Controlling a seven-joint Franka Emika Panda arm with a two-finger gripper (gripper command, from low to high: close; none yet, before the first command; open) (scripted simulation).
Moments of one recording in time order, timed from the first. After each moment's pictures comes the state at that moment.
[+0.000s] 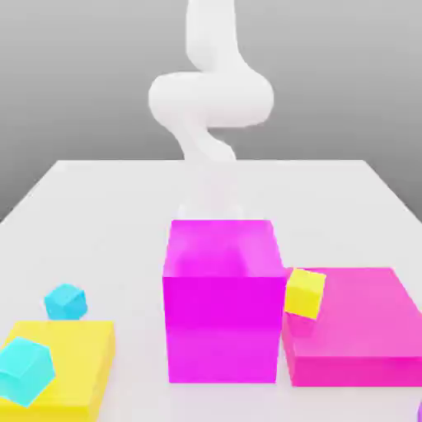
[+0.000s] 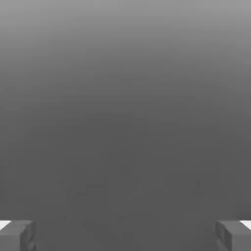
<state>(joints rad) 0.00 -0.72 -0.07 -2.35 0.02 2.35 0.76</state>
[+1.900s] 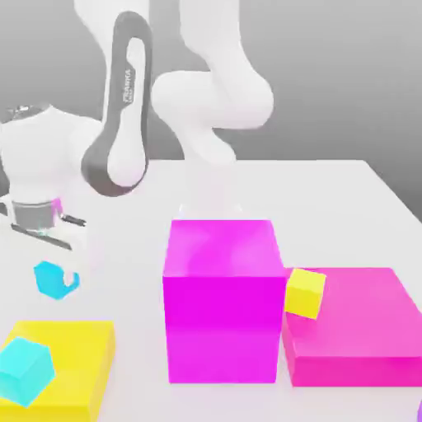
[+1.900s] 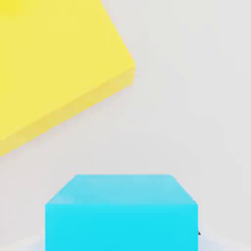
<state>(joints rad) -0.21 0.07 -0.39 -2.68 0.14 2.80 0.44</state>
